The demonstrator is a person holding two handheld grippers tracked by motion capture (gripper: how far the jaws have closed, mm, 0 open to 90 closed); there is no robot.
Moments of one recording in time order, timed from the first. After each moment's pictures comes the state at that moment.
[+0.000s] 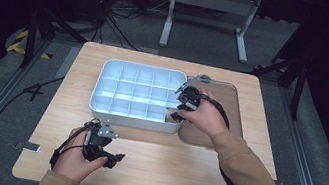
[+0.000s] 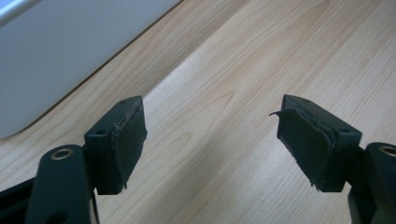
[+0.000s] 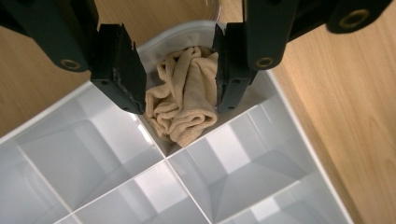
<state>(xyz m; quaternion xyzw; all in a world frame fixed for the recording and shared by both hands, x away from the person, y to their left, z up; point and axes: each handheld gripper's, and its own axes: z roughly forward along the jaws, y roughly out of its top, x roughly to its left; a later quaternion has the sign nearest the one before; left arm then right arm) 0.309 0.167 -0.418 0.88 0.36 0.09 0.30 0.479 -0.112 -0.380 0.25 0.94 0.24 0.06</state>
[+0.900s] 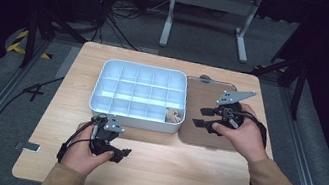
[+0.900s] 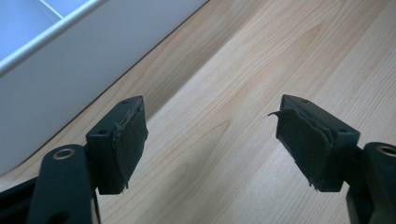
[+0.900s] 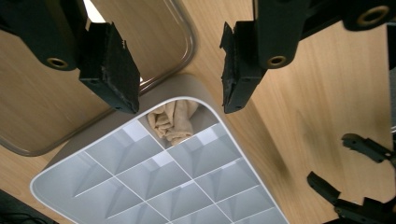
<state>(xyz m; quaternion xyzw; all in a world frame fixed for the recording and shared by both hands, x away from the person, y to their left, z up) 0.324 0.155 -0.411 0.88 0.35 0.08 0.31 0.419 -0.204 -0.344 0.24 0.88 0.41 0.07</state>
